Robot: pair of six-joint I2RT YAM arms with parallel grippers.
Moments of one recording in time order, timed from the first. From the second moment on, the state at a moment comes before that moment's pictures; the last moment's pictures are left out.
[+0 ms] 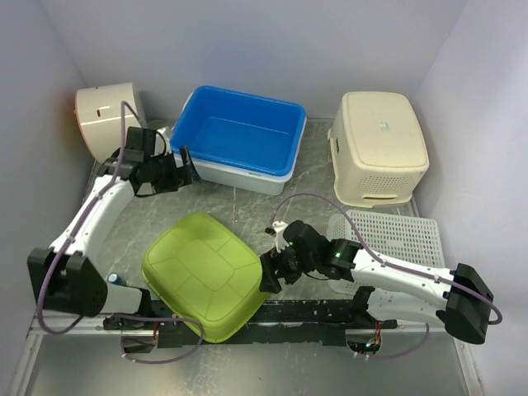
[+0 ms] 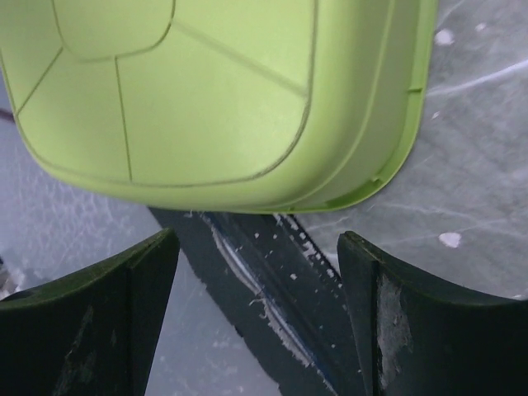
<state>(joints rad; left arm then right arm) -0.18 1.41 1.19 -0.64 0.31 -0.41 1.03 1.03 0.59 -0.36 -0.25 0.49</state>
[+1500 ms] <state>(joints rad) -0.17 0.93 0.72 -0.93 0.08 -0.87 0.69 1.18 0.65 -0.18 -0.44 0.52</state>
